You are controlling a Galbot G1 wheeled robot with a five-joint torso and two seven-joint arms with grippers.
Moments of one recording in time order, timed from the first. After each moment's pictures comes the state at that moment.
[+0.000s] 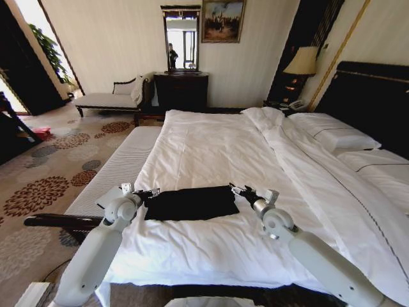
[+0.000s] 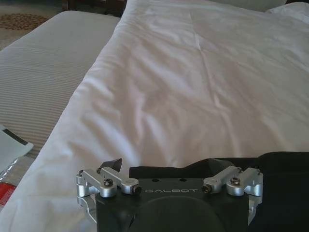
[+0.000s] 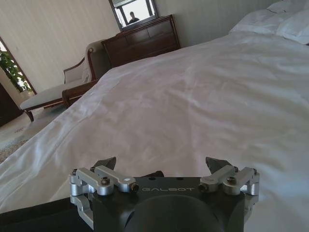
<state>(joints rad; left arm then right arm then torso) 1.00 -1.02 -0.33 -1.84 -0.91 0.74 -0.39 -0.97 0.76 0.05 1.81 1.19 -0.13 0.36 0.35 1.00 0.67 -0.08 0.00</state>
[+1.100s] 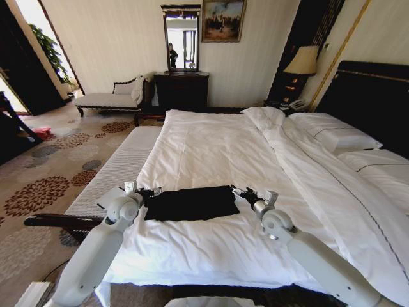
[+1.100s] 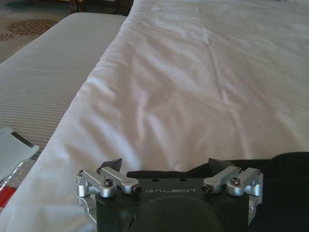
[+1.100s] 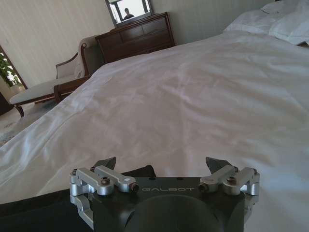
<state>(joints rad) 0.92 -1.08 -0.26 -1.76 -0.86 0.73 -0.47 -0.97 0.75 0.04 1.79 1.17 -0.13 0.37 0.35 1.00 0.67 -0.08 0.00</state>
